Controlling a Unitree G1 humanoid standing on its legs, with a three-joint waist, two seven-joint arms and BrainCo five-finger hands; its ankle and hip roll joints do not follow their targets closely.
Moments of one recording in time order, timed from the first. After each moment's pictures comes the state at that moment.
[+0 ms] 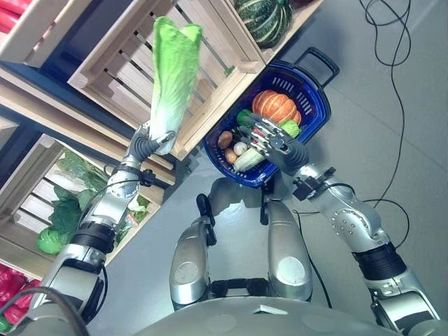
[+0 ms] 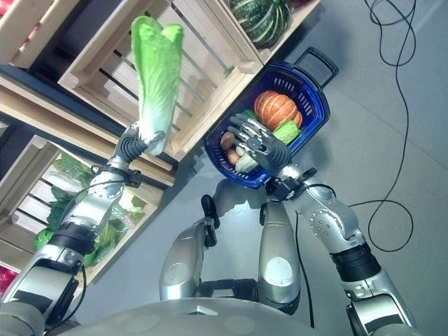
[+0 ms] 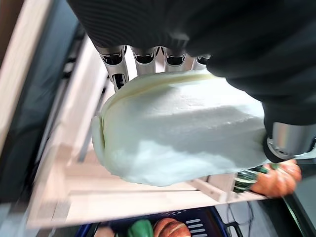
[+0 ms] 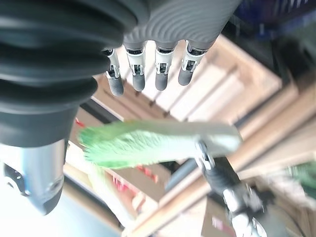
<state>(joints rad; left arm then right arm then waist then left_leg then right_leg) -0.36 0.61 -0.27 0.43 0.00 -0.24 0.18 -0.22 -0.48 0.27 -0.21 1.00 0.27 0.21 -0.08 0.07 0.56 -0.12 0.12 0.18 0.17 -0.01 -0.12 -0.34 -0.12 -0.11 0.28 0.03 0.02</state>
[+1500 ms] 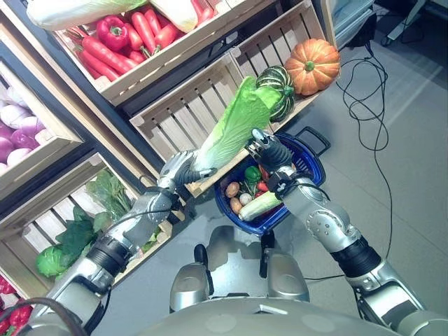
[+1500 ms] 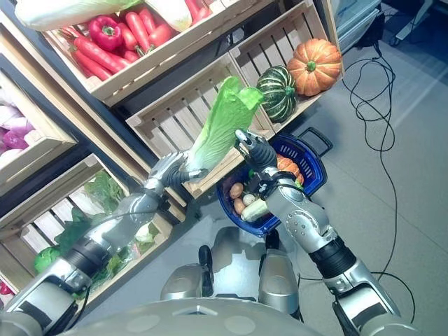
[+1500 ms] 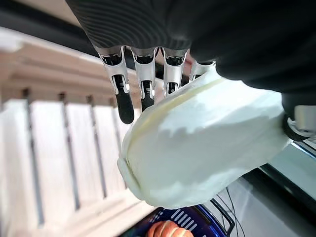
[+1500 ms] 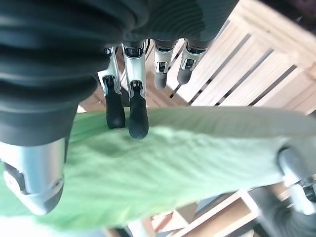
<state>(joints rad) -0.23 0.56 -0.54 0.21 0.31 0.02 0.22 -0.29 -0.42 0.45 -0.17 1.04 0.15 -0.31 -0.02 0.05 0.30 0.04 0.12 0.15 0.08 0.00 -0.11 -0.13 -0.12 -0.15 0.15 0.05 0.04</state>
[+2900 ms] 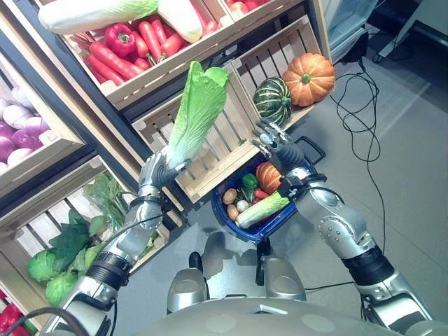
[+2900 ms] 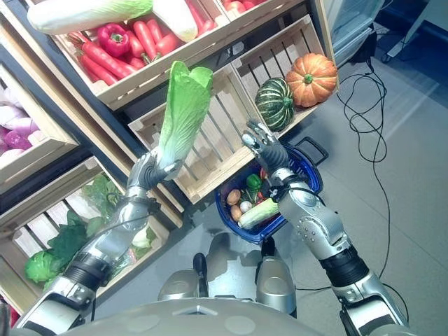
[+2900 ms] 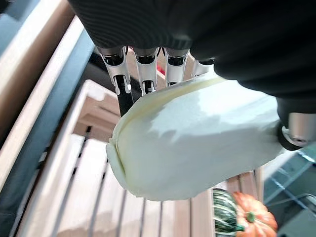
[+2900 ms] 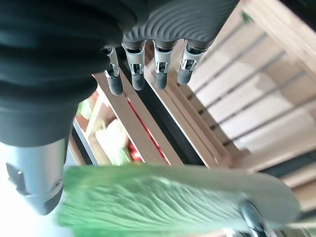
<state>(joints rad) -0.17 0.49 -0.38 0.20 0.36 0.02 0.40 -0.20 -0.45 0.37 -0.23 0.89 0.20 -0.22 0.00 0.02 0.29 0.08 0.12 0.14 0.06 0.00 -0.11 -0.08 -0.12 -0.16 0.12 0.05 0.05</state>
